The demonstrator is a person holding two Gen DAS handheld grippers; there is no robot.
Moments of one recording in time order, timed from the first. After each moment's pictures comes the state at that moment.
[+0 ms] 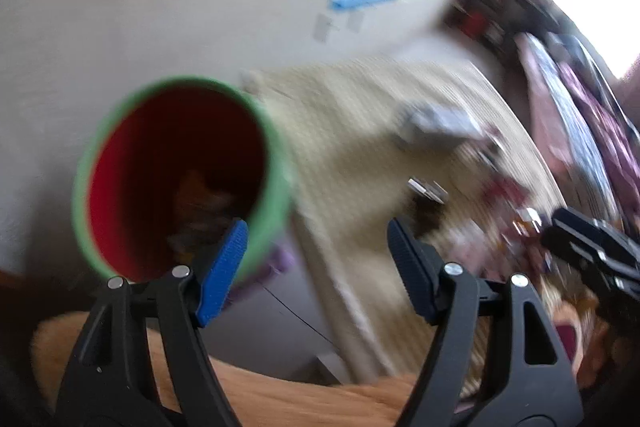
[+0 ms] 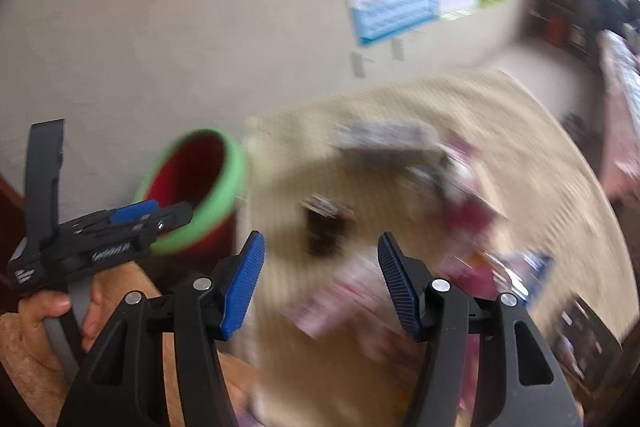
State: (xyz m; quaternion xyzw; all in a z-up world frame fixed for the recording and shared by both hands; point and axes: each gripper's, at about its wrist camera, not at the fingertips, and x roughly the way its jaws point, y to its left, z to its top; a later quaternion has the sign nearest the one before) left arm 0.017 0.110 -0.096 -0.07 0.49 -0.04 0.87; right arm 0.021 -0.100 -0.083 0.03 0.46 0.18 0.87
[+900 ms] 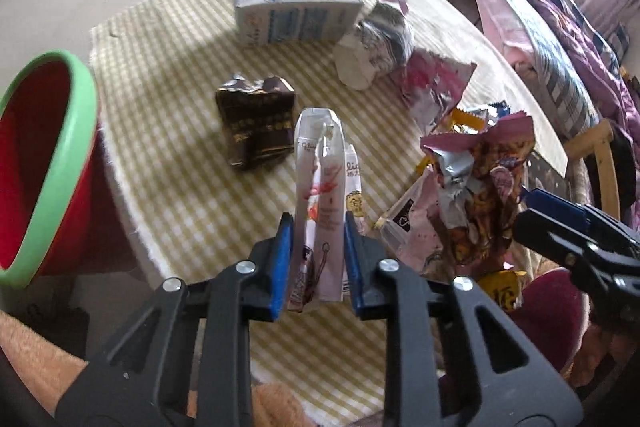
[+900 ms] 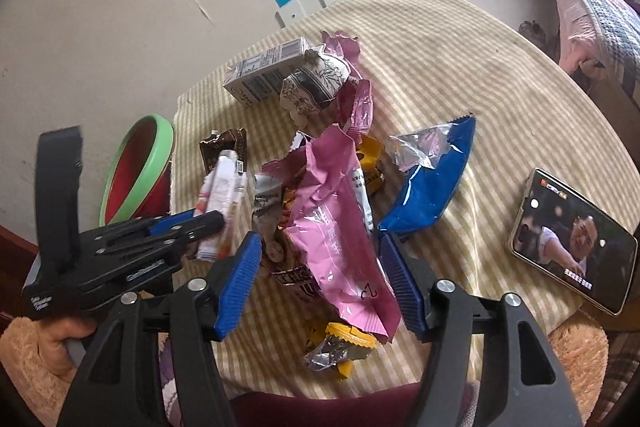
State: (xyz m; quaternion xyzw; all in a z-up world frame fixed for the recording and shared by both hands) left arm 0.023 -0.004 -0.156 -0.02 0.56 -0.13 0.82; right arm -0.002 -0.193 -0.136 0.12 0.53 0.14 0.83
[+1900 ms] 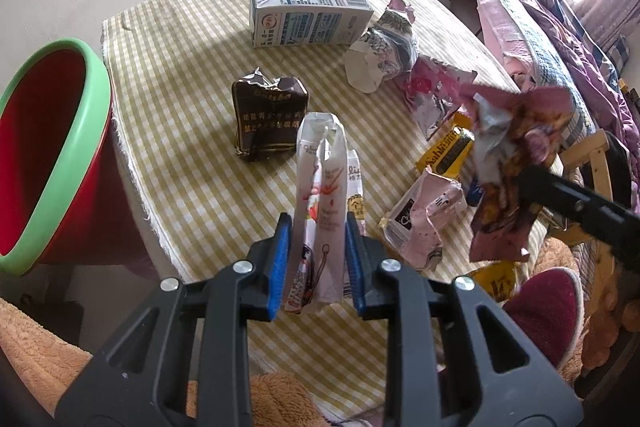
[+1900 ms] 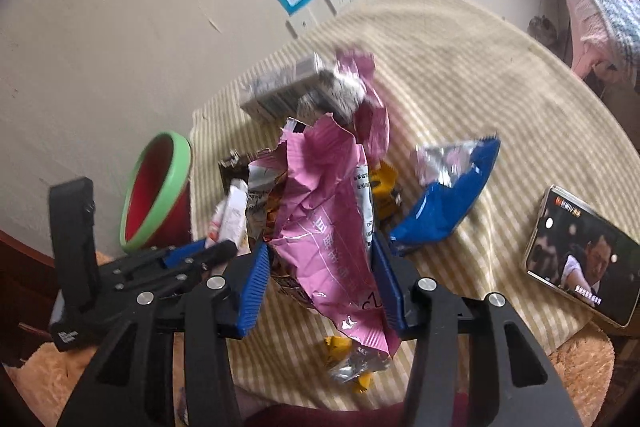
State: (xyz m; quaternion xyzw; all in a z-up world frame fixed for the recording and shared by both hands) left arm 0.017 0.002 -0.154 -0.04 0.55 -0.12 0.82; right arm 0.011 -0.191 -0.121 0.15 0.51 0.15 0.83
